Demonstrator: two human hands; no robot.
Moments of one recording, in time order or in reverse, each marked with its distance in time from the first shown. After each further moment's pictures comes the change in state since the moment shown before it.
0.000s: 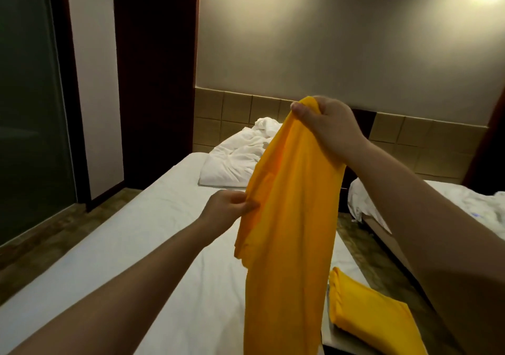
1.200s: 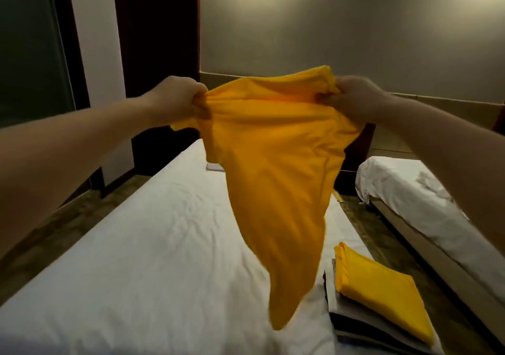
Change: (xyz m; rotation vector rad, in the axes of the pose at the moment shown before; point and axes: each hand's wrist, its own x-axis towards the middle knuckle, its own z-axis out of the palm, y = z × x) left_hand 0.029 0.092 -0.131 1.004 0.079 0.267; right_hand 0.008 0.013 -0.032 -0.248 -0.241 0.051
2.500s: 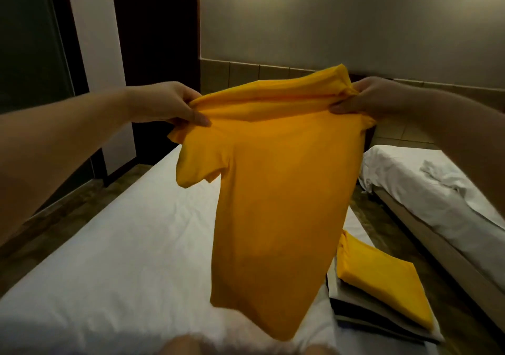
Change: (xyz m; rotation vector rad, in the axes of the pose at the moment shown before) left_hand -0.017 0.002 0.006 -0.557 -0.389 -0.318; right_hand -0.012 0.031 -0.001 0.359 -0.336 0.266
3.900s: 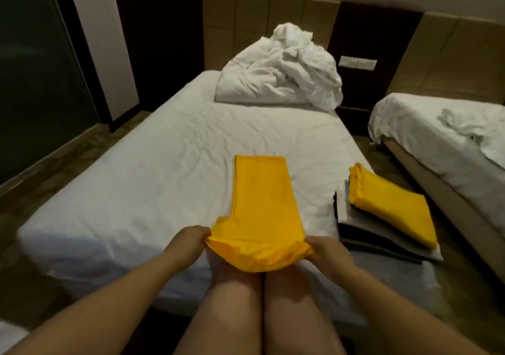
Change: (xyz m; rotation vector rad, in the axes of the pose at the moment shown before) left_hand -0.128 -0.259 0.298 0.240 -0.133 -0.089; right_hand -0.146 0.229 0.332 -0.410 -0.235 0.185
